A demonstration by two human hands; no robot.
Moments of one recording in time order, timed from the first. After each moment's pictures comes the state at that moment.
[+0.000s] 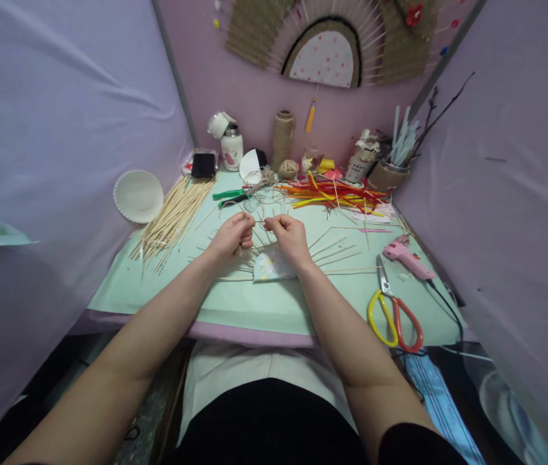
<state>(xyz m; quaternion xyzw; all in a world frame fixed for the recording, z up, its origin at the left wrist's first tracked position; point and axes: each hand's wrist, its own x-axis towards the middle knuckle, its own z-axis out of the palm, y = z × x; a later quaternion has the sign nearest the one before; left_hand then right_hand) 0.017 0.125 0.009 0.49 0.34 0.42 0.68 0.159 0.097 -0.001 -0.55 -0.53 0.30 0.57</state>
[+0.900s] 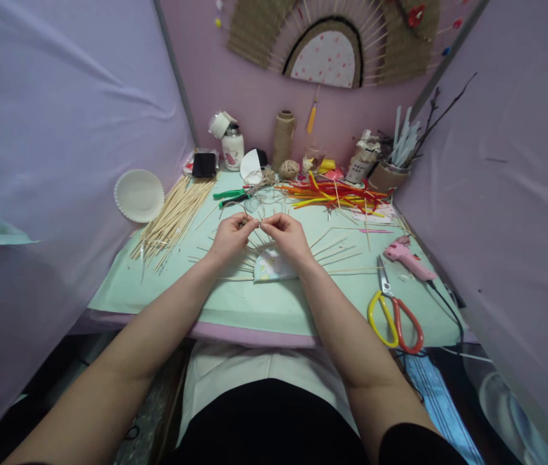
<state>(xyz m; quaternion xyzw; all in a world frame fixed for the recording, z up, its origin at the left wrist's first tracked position) 0.012 0.130 -0.002 0.68 0.42 0.45 0.40 0.158 0.101 -0.009 -0.47 -0.50 0.42 0.59</state>
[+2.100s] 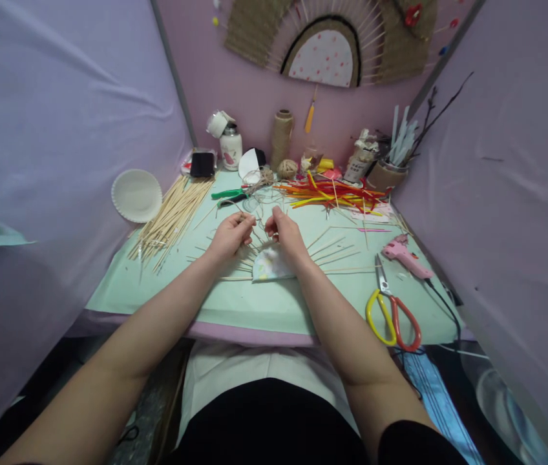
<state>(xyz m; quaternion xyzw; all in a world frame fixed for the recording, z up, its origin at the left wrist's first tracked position) 0.018 0.128 -0.001 0.53 0.34 0.46 0.62 0.156 0.096 0.004 -0.50 -0.47 0.45 0.56</state>
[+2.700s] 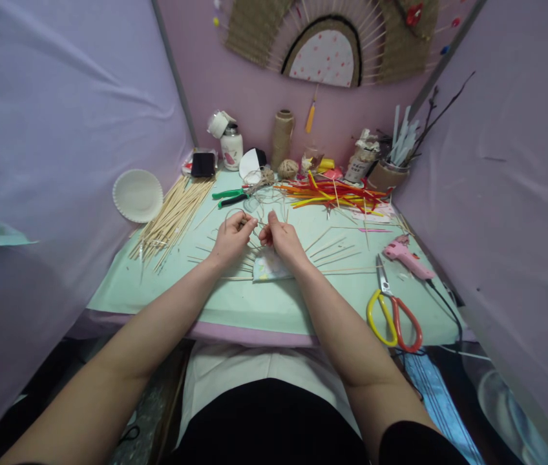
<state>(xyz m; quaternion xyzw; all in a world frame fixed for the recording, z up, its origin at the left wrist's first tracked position) 0.015 0.128 -0.007 0.68 0.41 0.47 0.38 0.150 0.094 -0.004 -0.53 -0.50 0.44 0.52</state>
